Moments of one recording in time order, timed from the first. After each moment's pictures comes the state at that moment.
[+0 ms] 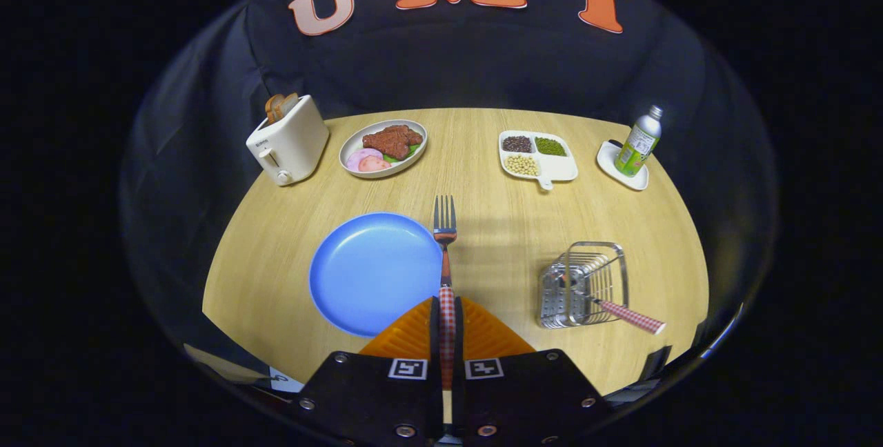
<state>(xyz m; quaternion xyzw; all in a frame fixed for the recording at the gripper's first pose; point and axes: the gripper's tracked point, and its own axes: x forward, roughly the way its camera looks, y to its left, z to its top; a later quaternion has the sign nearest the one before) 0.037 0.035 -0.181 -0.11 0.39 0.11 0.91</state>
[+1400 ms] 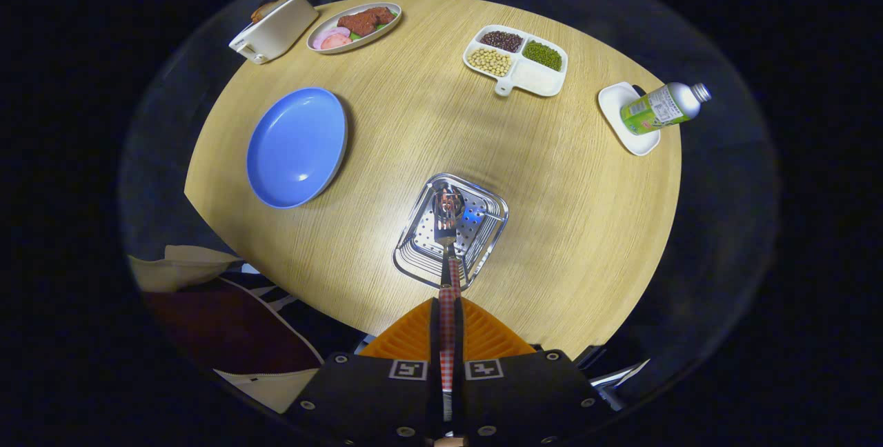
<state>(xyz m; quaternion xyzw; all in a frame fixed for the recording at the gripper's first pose) 0.051 -0.103 -0.172 -0.26 0.65 0.15 0.70</state>
